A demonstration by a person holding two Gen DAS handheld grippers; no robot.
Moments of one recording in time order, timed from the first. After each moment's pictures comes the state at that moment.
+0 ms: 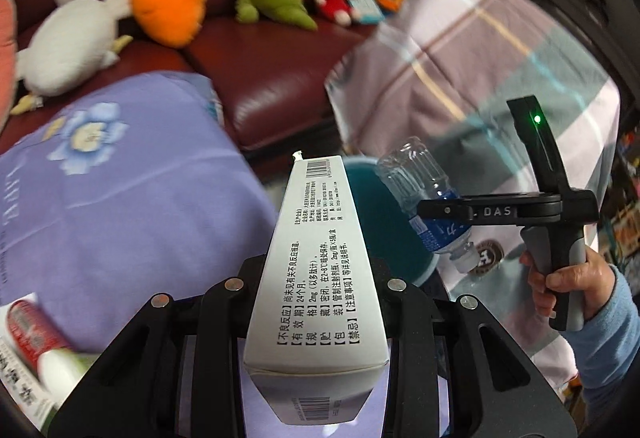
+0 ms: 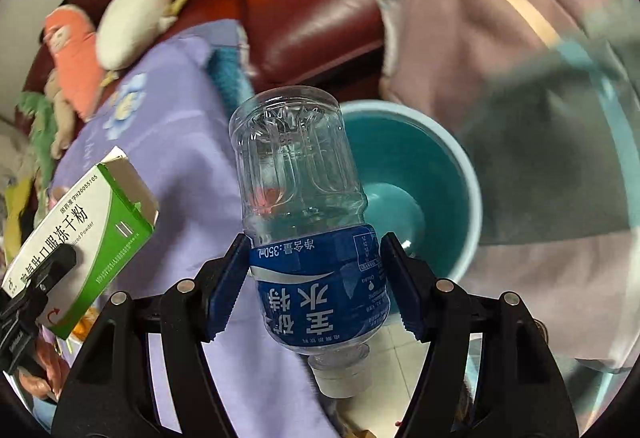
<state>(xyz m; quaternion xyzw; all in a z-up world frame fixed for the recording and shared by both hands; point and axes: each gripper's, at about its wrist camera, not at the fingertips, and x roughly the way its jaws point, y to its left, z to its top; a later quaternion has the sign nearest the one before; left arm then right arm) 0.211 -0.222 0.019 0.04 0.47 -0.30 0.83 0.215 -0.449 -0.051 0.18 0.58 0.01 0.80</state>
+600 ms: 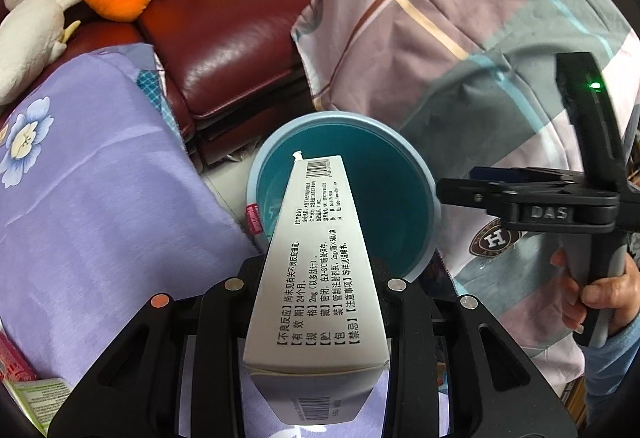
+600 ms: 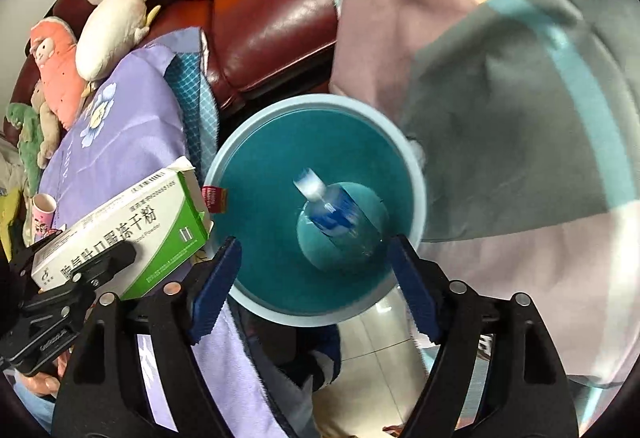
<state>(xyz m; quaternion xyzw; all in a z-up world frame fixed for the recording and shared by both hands) 0.218 -0.301 -0.035 0.09 0.51 -0.31 0.79 0.189 -0.495 -0.060 0.19 0.56 -0.01 0.81</state>
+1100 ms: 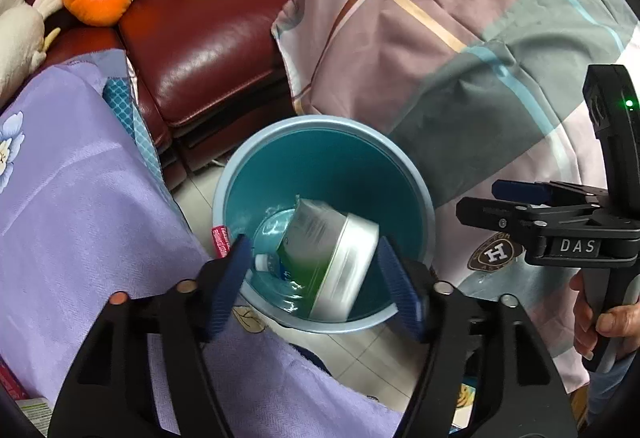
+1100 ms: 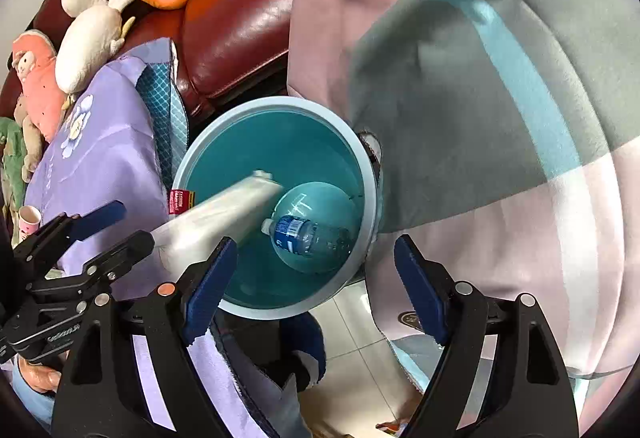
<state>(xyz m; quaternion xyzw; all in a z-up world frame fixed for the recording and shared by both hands) 0.225 -0.335 -0.053 0.10 0.51 -0.32 0.79 0.174 -0.519 -0.063 0.19 0.56 -0.05 0.80</state>
